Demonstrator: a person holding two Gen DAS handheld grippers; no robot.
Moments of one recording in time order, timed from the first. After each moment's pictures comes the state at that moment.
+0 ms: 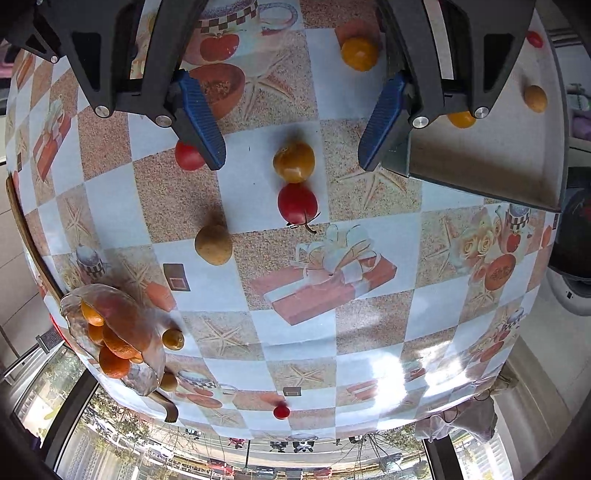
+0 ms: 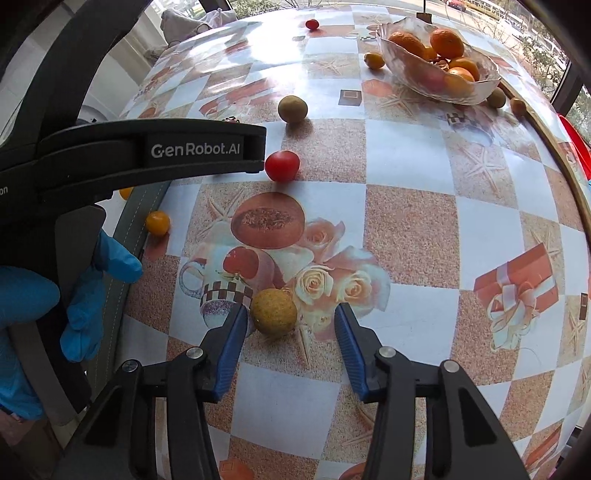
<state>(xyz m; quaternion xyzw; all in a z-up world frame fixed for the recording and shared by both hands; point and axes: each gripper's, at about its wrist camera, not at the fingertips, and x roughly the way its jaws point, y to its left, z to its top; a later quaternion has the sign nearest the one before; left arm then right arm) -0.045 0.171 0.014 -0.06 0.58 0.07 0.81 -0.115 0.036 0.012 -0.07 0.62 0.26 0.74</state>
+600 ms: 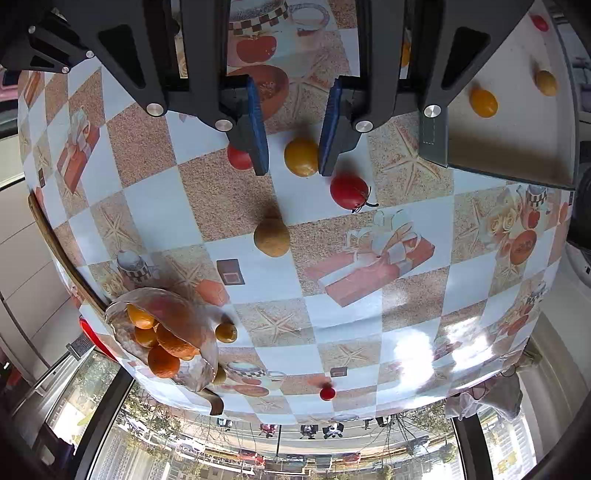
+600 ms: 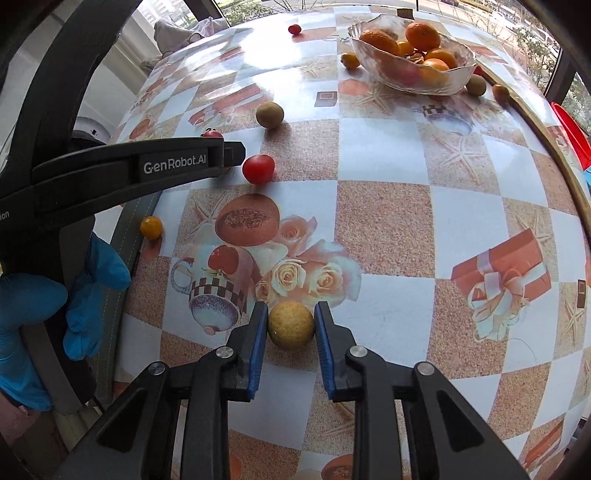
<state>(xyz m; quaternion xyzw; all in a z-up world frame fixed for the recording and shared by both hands) -0.050 0.145 0.030 -0.05 0.55 0.00 0.83 -0.111 0.010 0.014 -0.04 0.62 0.25 0.74</state>
